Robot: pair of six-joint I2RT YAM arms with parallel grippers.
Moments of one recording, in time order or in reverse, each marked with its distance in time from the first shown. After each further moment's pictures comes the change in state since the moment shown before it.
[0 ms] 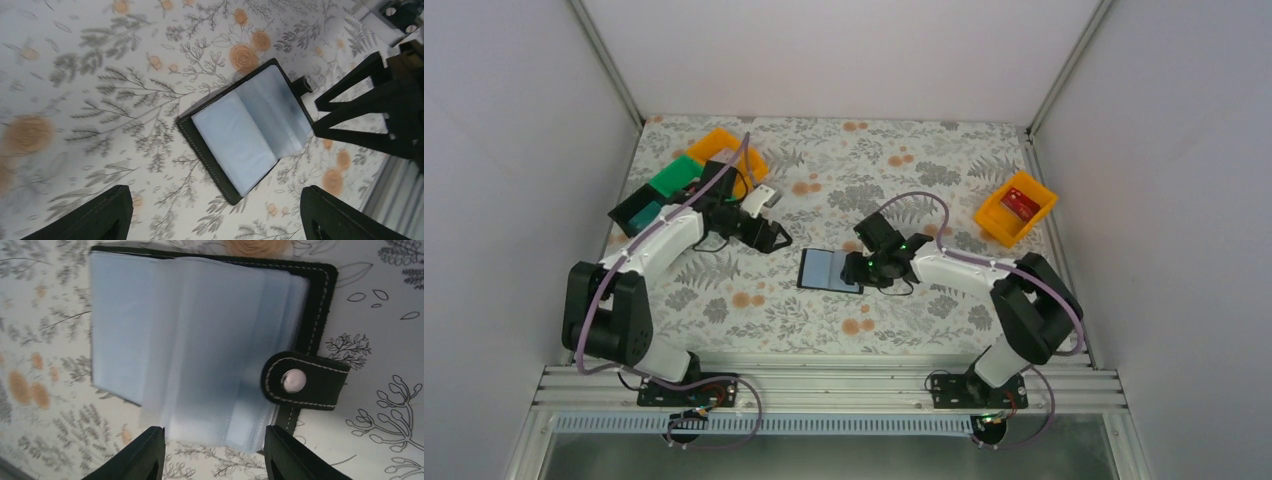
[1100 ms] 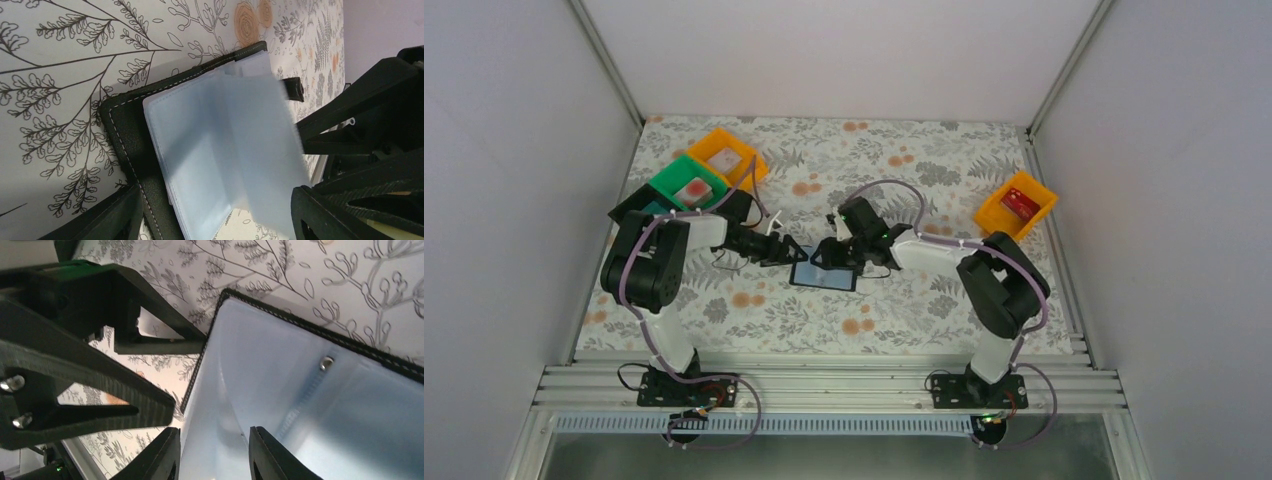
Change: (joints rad) left arm -0.001 0.354 -0.155 0.371 0.348 -0.355; right arm -0.011 0.210 0.116 0.258 -0.216 -0.093
